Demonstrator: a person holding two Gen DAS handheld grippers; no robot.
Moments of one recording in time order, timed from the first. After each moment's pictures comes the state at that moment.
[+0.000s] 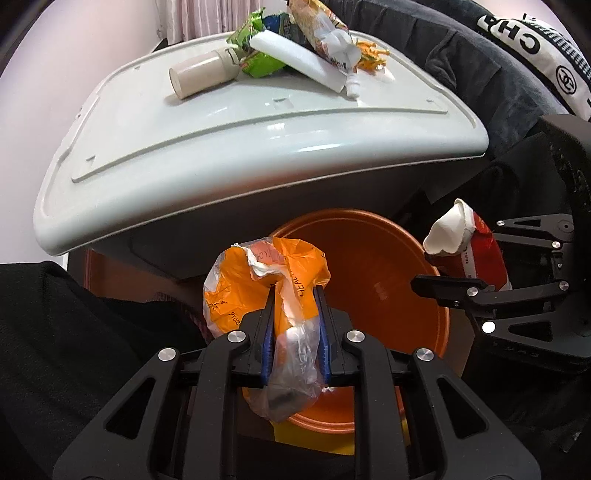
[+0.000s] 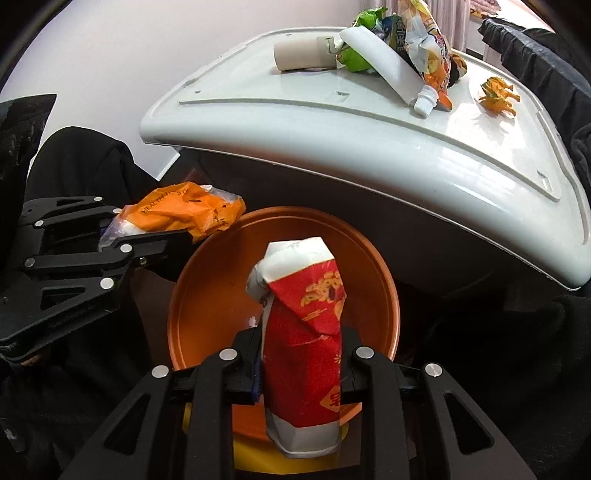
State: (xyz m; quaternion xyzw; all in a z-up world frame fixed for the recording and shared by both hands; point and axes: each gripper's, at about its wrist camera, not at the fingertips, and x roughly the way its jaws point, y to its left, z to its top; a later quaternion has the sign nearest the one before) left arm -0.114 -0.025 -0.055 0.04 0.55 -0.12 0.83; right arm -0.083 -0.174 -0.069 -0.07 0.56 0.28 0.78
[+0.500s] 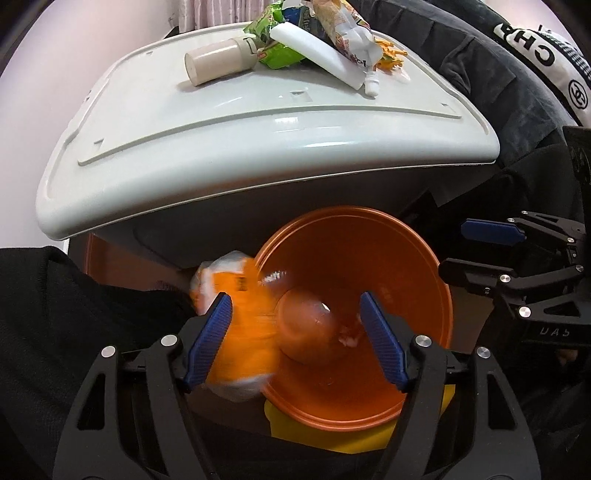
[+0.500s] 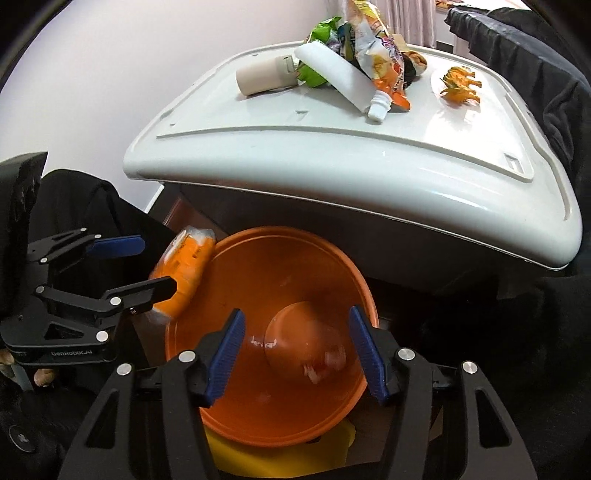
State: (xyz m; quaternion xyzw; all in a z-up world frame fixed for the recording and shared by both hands) left arm -0.112 -0.012 -0.057 0.01 0.56 -0.10 0.82; right arm -0.070 -0.198 -0.061 -0.02 0.55 0.25 0.80
